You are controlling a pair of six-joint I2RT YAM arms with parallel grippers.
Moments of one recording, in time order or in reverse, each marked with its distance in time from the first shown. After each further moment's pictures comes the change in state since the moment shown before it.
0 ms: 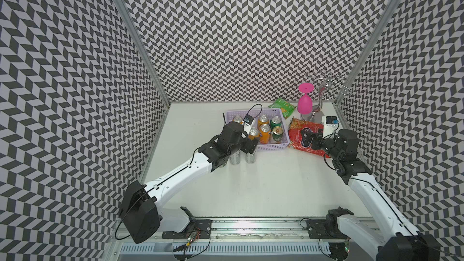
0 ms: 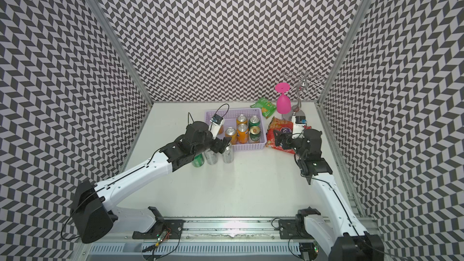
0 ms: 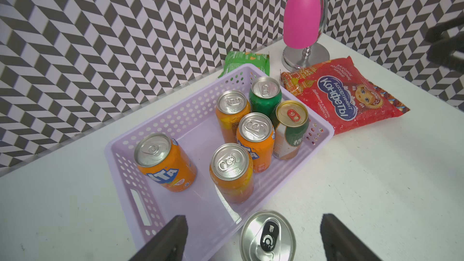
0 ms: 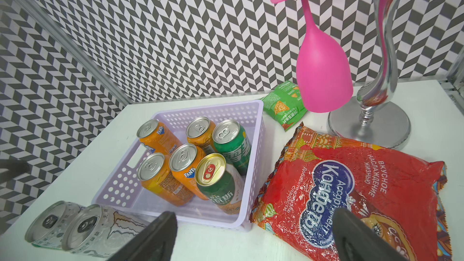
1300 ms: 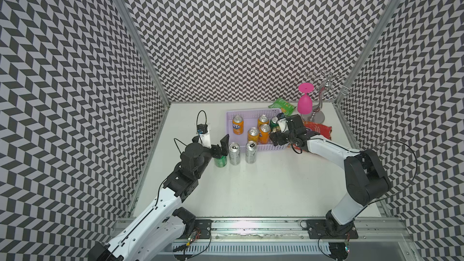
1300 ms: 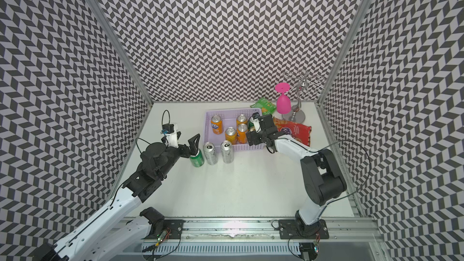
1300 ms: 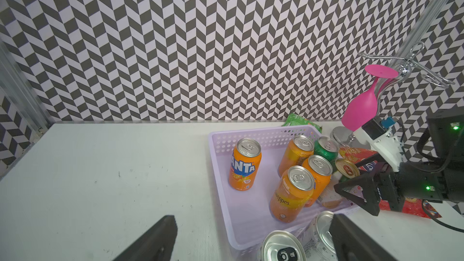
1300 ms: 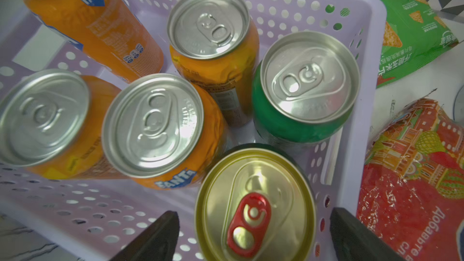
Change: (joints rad) left arm 0.203 -0.511 -0.438 0.222 -0.083 -0.203; right arm 0.347 0.710 0.418 -0.154 0.246 -0.179
